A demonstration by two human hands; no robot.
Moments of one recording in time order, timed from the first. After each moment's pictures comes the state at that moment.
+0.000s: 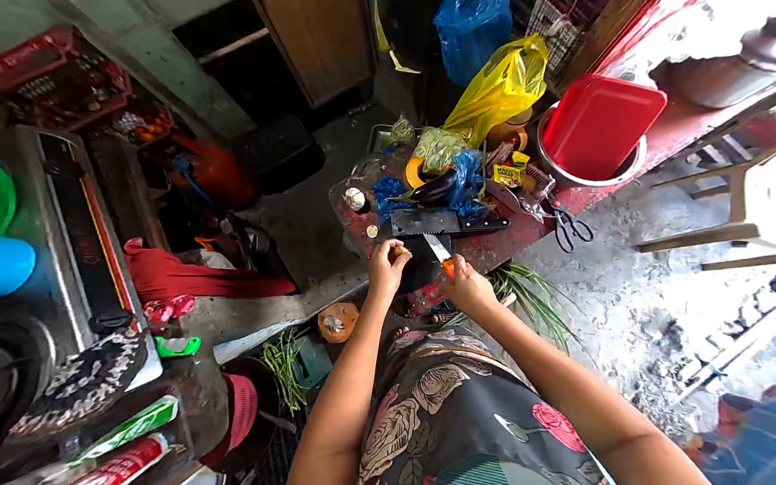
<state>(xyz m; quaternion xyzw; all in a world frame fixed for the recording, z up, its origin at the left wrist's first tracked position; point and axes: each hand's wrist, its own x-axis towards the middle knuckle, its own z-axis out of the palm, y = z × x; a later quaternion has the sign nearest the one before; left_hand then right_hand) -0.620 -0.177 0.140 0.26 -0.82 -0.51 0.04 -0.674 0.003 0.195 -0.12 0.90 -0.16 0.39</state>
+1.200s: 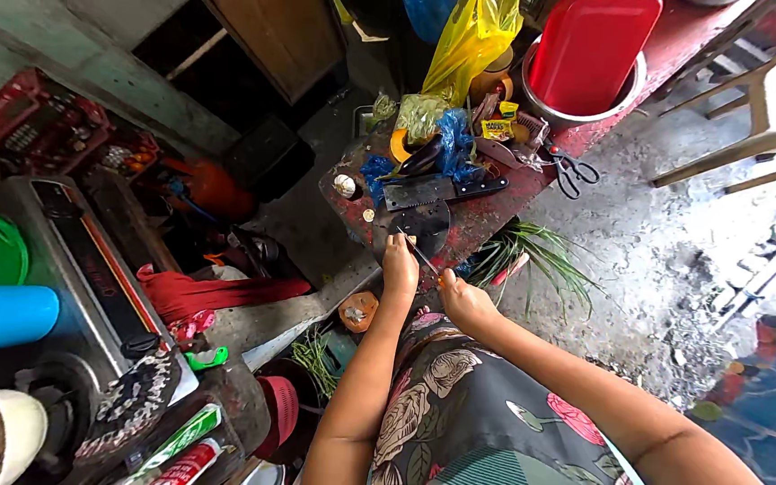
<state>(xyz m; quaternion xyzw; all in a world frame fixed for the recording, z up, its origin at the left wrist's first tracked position) -0.609 -0.140 0.164 0.24 -0.93 -0.26 -0.08 -0.592 0.002 0.198 -0.16 0.88 -0.15 0.43</state>
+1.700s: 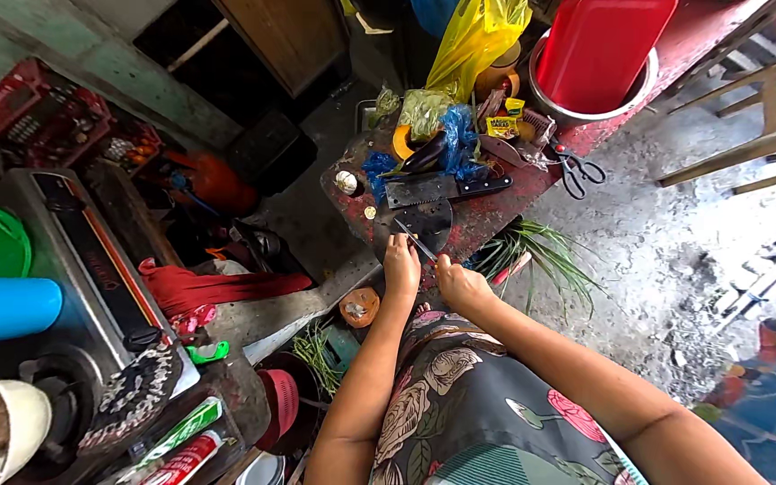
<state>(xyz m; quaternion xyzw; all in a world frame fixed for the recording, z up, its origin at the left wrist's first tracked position) -0.605 -0.138 0.156 0.24 -0.93 -0.29 -0.03 -0.620 -0.014 0.200 -0.17 0.88 -0.10 0.44</state>
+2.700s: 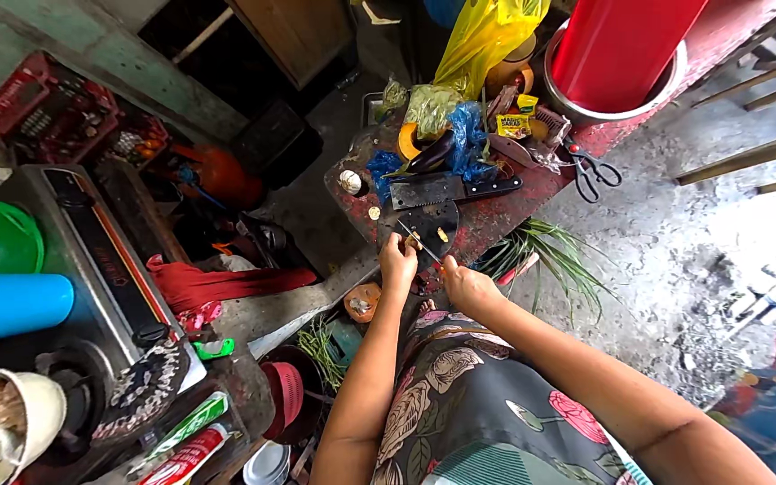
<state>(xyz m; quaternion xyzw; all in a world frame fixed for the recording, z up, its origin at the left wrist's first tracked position) -0.616 -0.157 0.152 0.34 -0.85 -0.40 -0.07 -0.634 -0.008 0.197 -0.18 0.86 -0.12 0.46</state>
